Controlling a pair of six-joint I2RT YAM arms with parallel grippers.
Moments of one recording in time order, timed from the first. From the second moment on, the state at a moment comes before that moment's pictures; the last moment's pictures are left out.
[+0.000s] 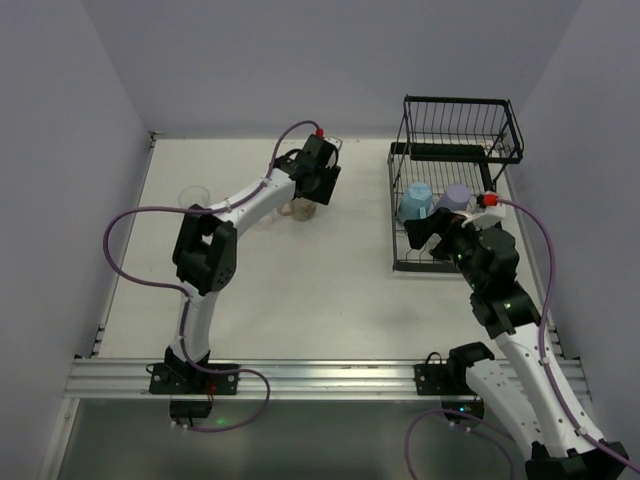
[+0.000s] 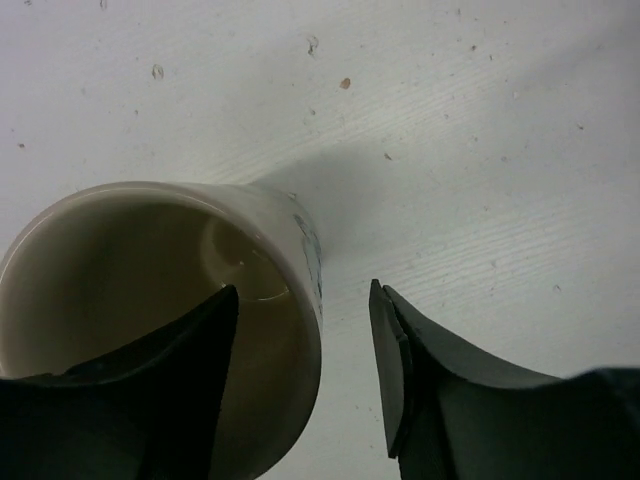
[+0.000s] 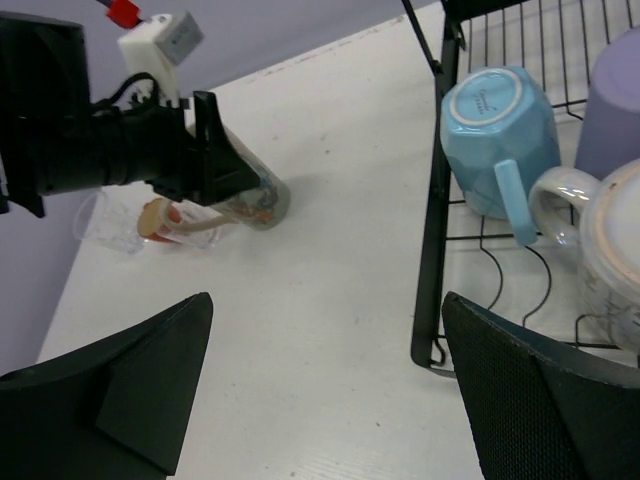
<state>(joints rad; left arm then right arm) -0.59 2.13 1.84 -0.62 -0.18 -0.15 0.26 0.63 0.66 -0.22 -0.05 0.55</state>
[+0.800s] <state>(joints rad) -0.67 1.39 1.47 -0.39 -0.01 -0.22 0.16 0.91 0.83 -0.43 0.30 0.34</state>
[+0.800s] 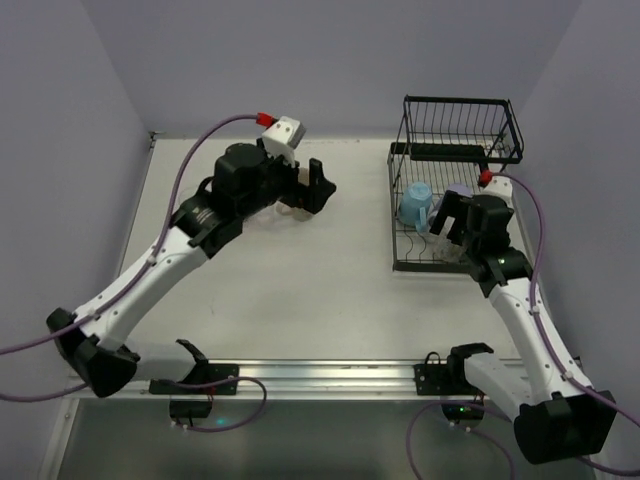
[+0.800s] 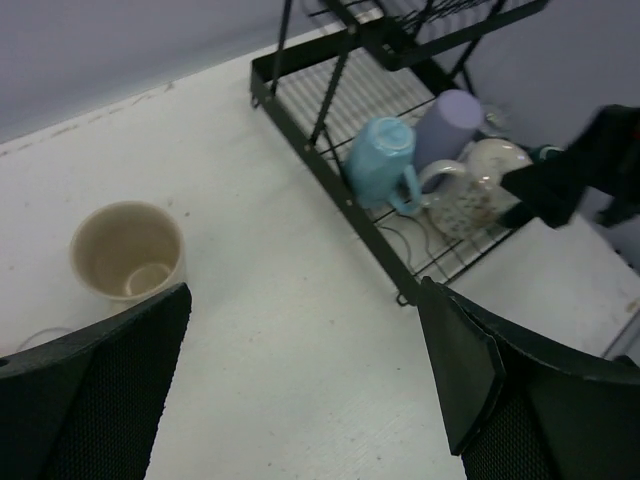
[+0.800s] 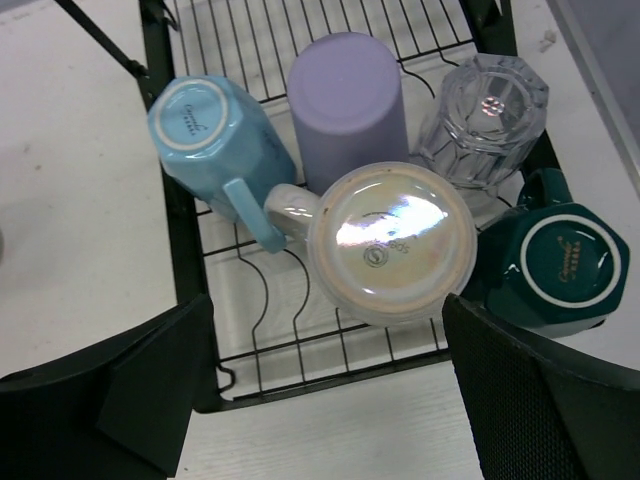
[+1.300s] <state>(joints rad) -0.68 0.84 0.95 -0.29 0.13 -0.23 0.05 1.13 0.97 -0.54 0.22 0.12</state>
